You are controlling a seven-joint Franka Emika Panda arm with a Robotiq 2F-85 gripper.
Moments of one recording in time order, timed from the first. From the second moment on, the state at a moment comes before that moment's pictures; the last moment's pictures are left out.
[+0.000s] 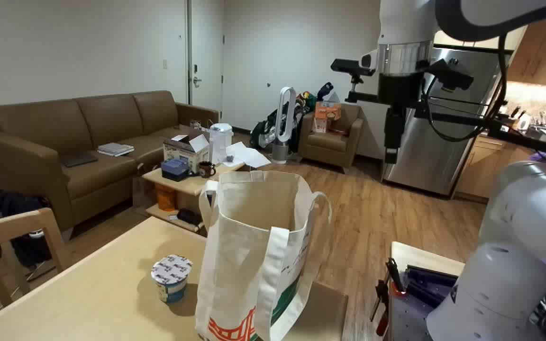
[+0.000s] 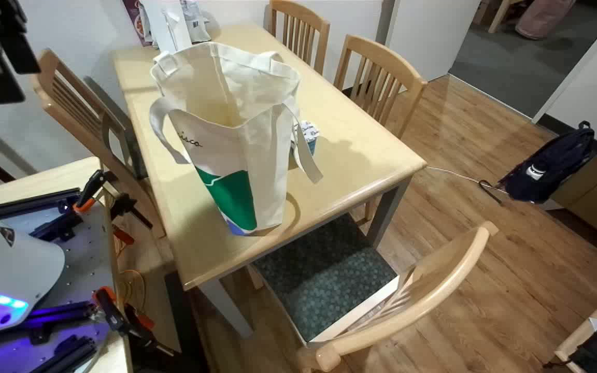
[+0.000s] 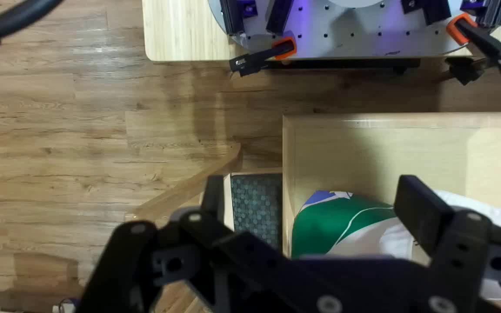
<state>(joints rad) -0.08 -0.90 -0.01 -2.61 -0.20 1.56 -0.02</state>
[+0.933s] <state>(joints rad) -0.04 -0.89 -0.09 -2.67 -0.18 1.92 -0.04</state>
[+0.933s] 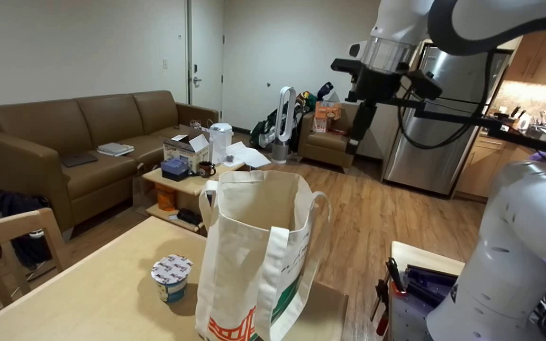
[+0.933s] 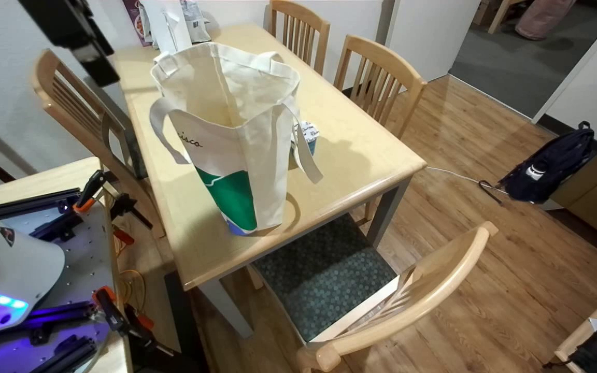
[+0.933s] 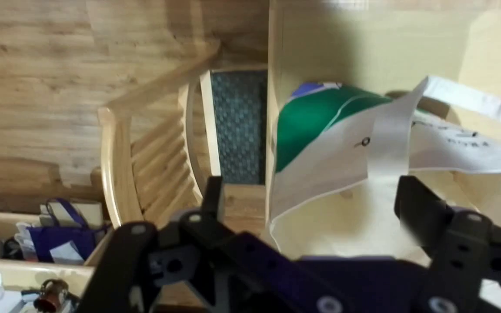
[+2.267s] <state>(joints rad) 0.26 -0.61 -0.36 -2.70 -0.01 2.46 -0.72</state>
